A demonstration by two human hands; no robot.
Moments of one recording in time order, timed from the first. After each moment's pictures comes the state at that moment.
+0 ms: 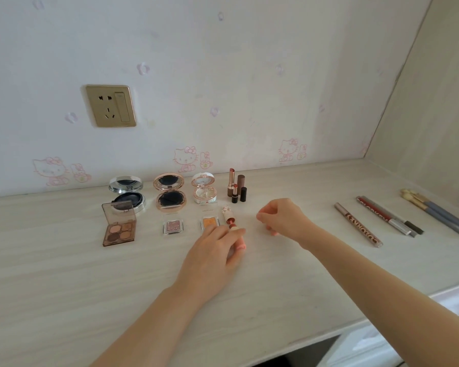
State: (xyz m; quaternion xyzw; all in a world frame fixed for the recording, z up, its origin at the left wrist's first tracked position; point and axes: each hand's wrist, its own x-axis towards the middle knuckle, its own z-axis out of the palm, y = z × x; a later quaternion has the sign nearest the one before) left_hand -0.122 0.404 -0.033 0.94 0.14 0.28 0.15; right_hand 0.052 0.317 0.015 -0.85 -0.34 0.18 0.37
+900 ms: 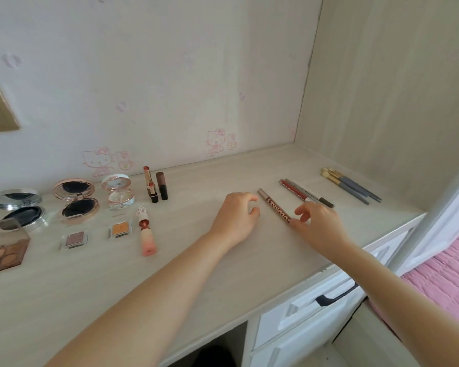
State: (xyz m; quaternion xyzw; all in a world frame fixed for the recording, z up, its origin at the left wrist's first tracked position) left_hand 0.075 0.306 -0.023 0.92 0.12 0.20 0.31; right_hand 0.154 0.126 -0.018 -0.93 -0.26 -0.04 0.26
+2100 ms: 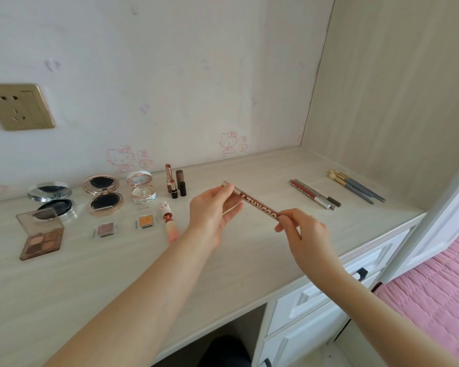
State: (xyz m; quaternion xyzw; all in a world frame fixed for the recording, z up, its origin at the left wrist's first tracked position) left_hand -0.007 0.324 0.023 0.44 0.23 0.26 0.83; right_hand 0.045 0.151 0.003 -0.85 -0.31 -0.07 0.43
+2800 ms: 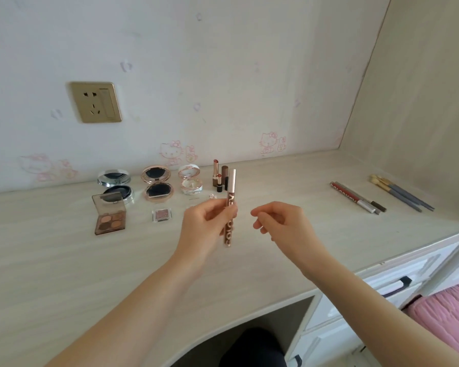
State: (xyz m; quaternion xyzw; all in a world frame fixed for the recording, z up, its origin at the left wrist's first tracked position) left_hand -0.128 0.361 0.020 0.66 0.23 0.31 0.65; right_hand -0.033 0.234 0.034 -0.78 -0.31 0.13 0.53
